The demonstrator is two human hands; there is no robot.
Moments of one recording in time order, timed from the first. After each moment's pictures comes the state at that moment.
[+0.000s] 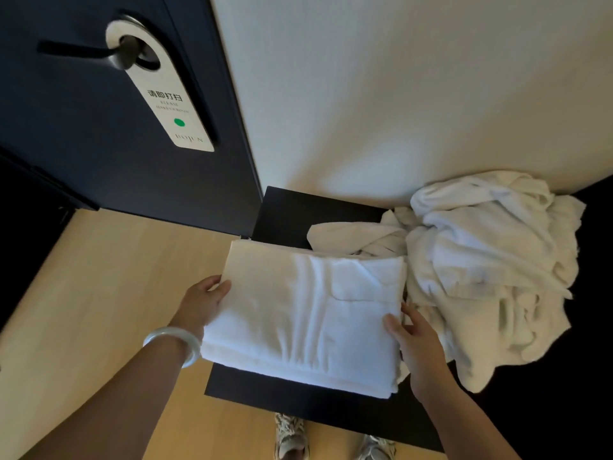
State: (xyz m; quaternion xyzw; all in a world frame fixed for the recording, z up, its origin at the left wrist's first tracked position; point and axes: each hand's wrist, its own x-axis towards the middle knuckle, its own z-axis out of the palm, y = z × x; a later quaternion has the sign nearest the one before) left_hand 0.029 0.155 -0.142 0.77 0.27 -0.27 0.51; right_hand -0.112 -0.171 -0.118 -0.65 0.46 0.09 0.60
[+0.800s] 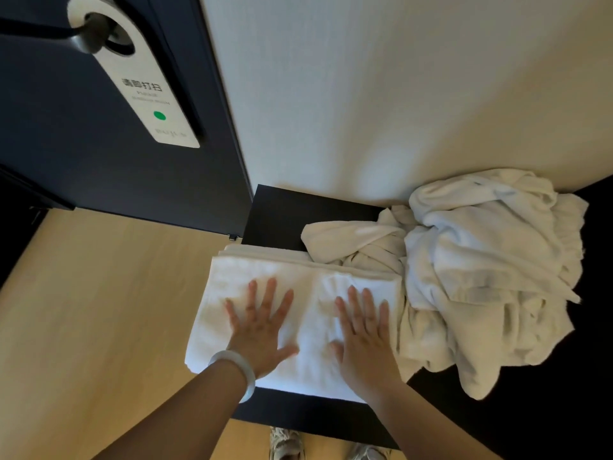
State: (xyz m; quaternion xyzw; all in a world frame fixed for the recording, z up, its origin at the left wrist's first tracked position) left_hand -0.019 0.083 -0.195 0.92 -0.24 -0.32 -0.02; right_hand -0.100 -0.126 -0.177 -0.98 0.02 0.19 0.01
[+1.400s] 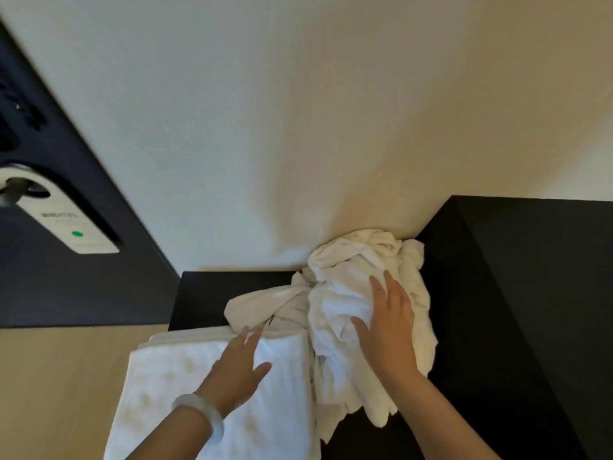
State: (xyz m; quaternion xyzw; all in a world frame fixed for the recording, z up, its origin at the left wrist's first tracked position) left_hand -0.001 -0.037 -0.070 0.90 -0.19 -0.35 0.19; right_hand -0.085 -0.277 -0.021 -0.94 0.29 -0.05 0.17
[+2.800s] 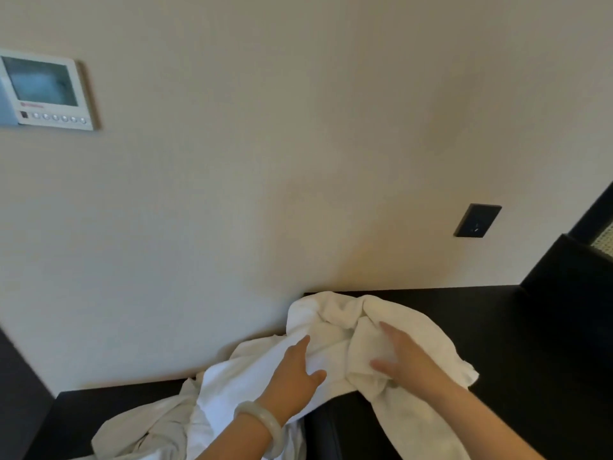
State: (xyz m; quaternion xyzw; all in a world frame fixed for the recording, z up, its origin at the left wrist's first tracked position) left_hand -0.088 -0.360 0.094 0.82 -0.27 -0.28 0.43; right_hand -0.205 -0.562 0.141 -0.92 0.34 0.03 0.20
